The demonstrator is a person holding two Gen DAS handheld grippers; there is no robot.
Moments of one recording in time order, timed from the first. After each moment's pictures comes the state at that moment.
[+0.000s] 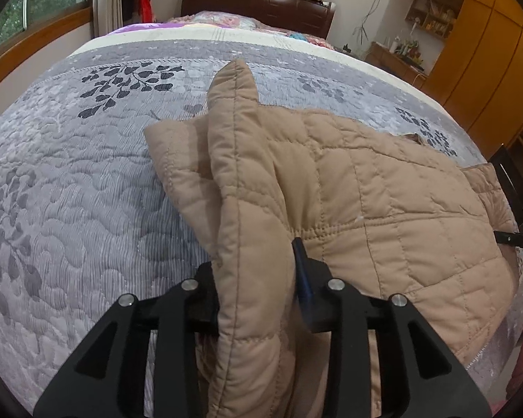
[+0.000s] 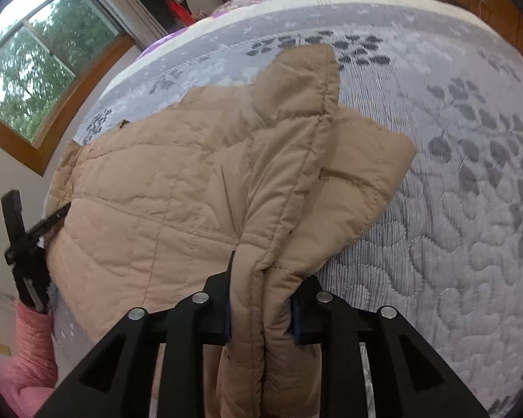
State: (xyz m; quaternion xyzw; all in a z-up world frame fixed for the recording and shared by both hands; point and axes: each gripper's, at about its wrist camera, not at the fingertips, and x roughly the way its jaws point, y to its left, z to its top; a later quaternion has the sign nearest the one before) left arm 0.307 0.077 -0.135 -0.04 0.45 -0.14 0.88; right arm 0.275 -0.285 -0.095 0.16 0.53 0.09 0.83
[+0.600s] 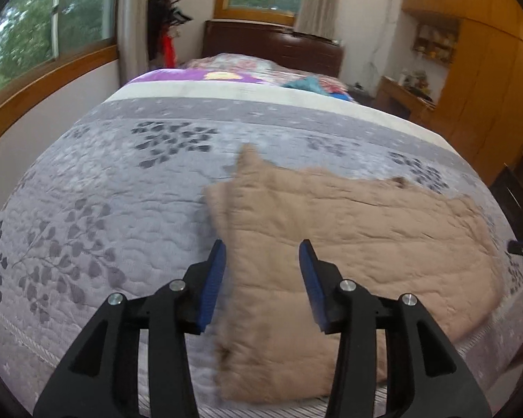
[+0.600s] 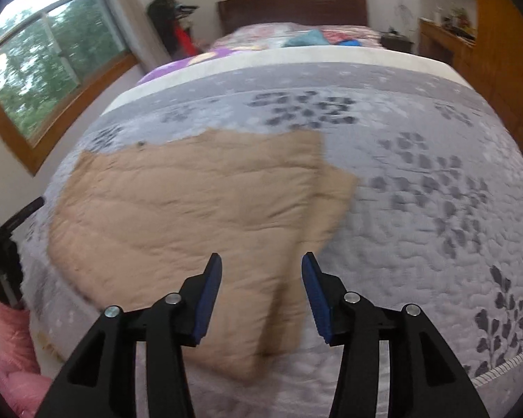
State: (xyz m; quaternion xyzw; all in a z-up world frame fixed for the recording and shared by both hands) left arm 0.241 0.086 -0.049 -0.02 0.38 -0.11 0.92; right arm 0.209 -0.279 -0.021 0.09 0.47 0.06 0.88
